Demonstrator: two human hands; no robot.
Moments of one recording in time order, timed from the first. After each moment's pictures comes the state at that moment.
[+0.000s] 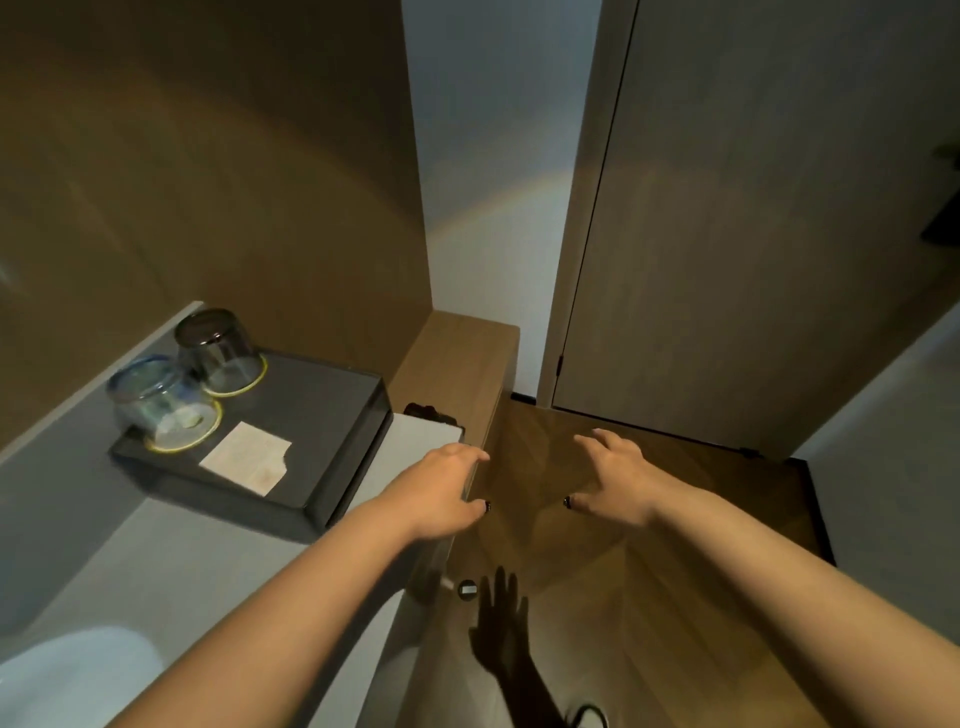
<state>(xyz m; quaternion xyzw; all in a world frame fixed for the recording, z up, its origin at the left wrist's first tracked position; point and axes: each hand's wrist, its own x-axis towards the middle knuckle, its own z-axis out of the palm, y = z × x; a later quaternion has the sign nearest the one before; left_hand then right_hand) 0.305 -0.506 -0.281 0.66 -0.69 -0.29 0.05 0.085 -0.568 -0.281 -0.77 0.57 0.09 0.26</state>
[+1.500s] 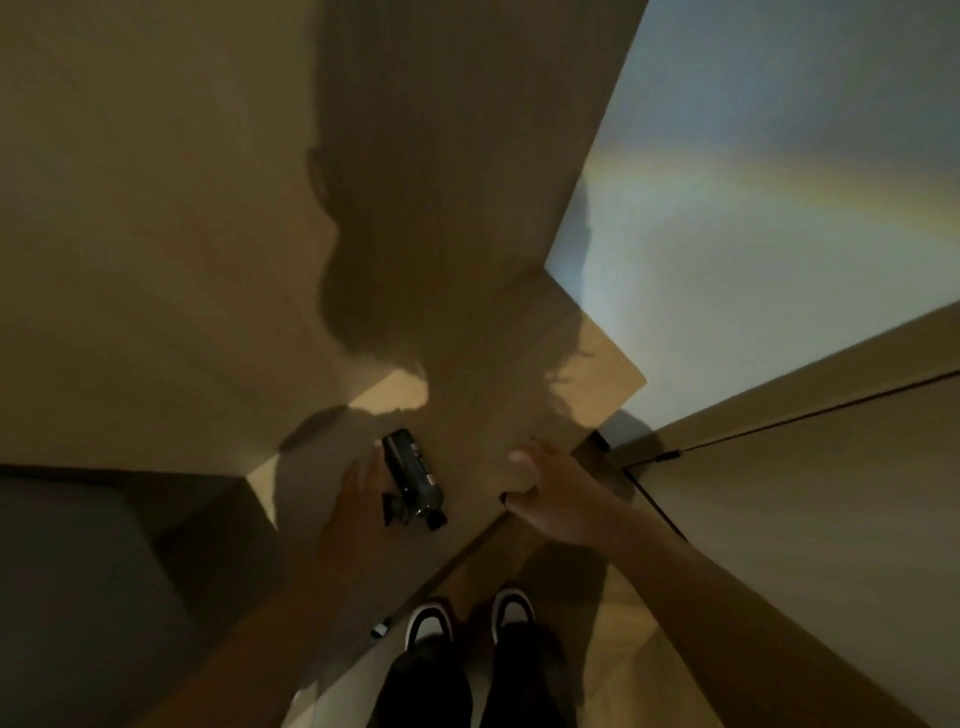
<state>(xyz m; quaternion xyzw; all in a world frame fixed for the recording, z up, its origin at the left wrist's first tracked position) 0.424 -0.874 -0.572 0.88 -0.21 -0.36 0.24 0.300 -1.077 -0.489 -0.83 0.31 0.27 0.39</state>
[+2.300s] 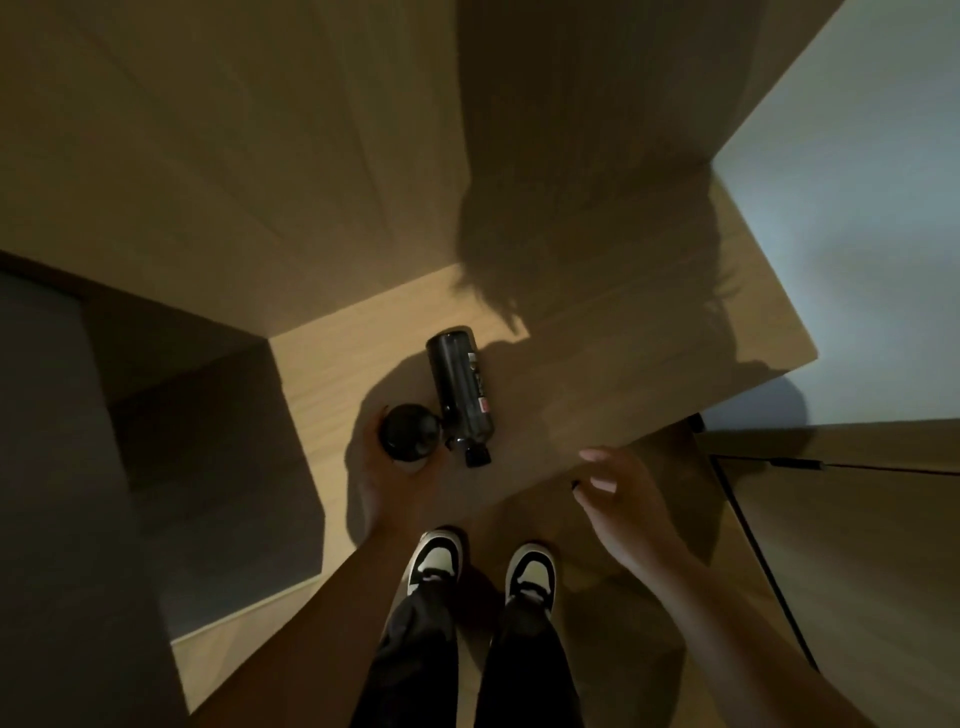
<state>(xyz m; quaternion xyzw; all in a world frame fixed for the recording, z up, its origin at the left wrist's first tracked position) 0.367 -0.873 -0.726 0.86 0.15 -0.16 0.47 0.264 -1.071 -0.678 -0.76 0.40 0.20 0.47</state>
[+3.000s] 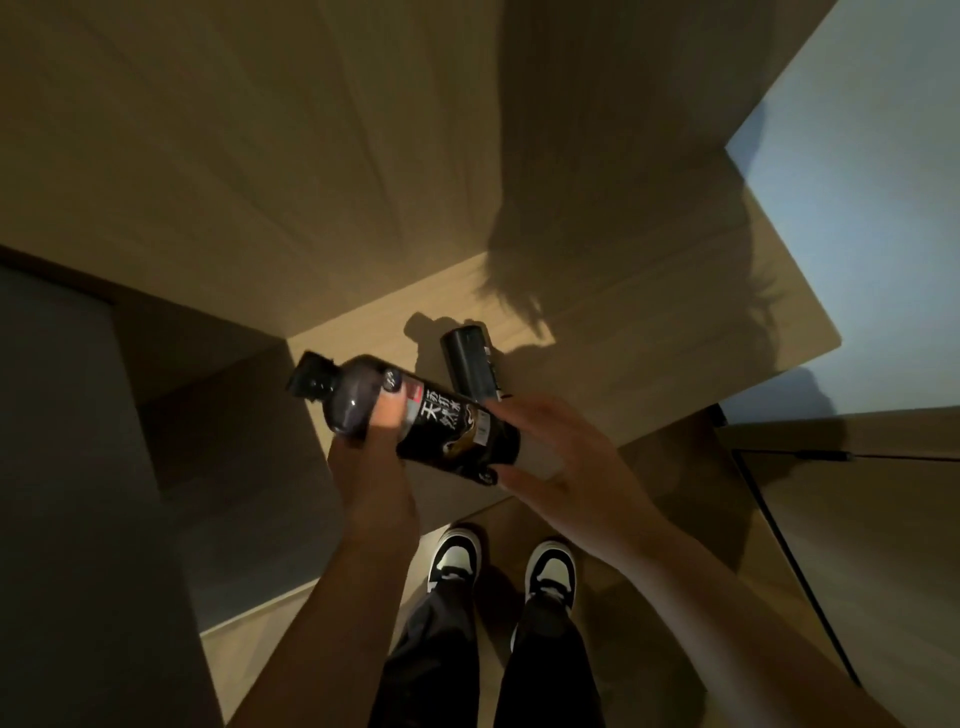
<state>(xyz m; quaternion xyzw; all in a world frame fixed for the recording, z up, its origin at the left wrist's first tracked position) 0.383 -0.887 -0.626 0.61 0.27 -0.13 0.73 0.304 -1.039 -0.622 -0.83 0.11 0.10 0.54</state>
